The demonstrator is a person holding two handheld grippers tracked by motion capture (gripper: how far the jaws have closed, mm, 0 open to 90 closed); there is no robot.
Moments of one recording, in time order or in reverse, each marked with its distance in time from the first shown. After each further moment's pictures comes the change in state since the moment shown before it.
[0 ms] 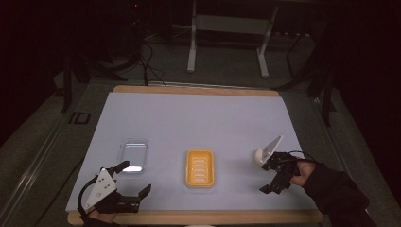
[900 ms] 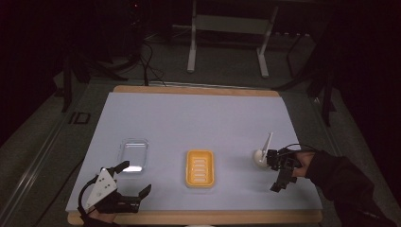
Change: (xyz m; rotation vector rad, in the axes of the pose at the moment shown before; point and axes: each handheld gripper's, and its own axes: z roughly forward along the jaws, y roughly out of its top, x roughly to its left) left arm 0.000 0.000 0.001 0.005 -0.002 -0.001; right arm -0.022 0.005 0.003 0.314 0.038 -0.007
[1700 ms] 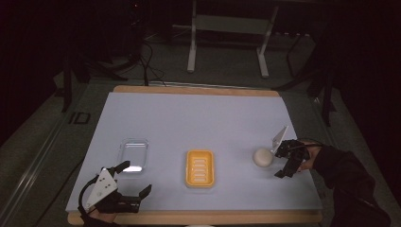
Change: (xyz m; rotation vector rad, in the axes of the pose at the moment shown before) left arm 0.000 0.000 0.001 -0.002 -0.008 -0.002; right arm -0.046 -0.034 0.005 -0.167 -0.124 -0.046
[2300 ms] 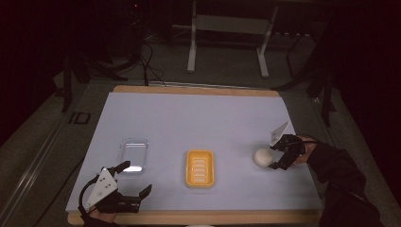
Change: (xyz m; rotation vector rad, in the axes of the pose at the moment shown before) left arm 0.000 0.000 0.001 0.004 -0.002 0.002; right arm -0.019 0.003 0.006 -0.139 -0.073 -0.021
